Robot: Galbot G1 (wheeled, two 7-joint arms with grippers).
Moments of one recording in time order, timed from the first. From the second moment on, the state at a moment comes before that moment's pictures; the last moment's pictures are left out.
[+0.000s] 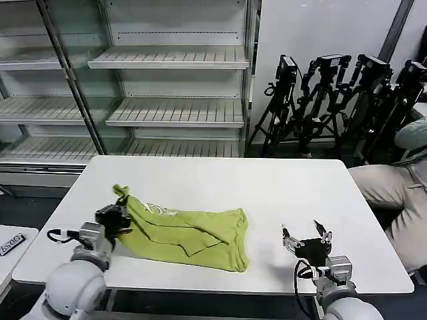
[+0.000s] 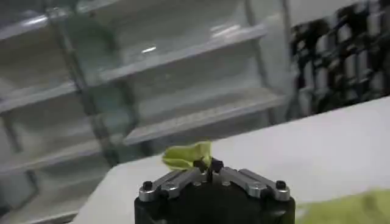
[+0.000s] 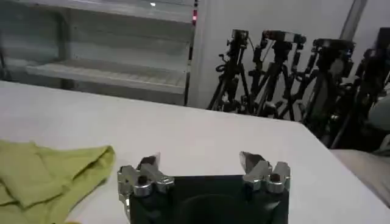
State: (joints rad) left arm 1.21 -0.95 -0.38 -2.18 -0.43 0.58 -0.32; right arm -1.45 1.22 0.50 2.27 0.25 -0.57 0.18
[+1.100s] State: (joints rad) left arm 1.10 -1.17 -0.04 -2.17 -0.38 0.51 -0.29; right arm -1.46 1.23 0.51 2.27 0.24 -0.57 0.18
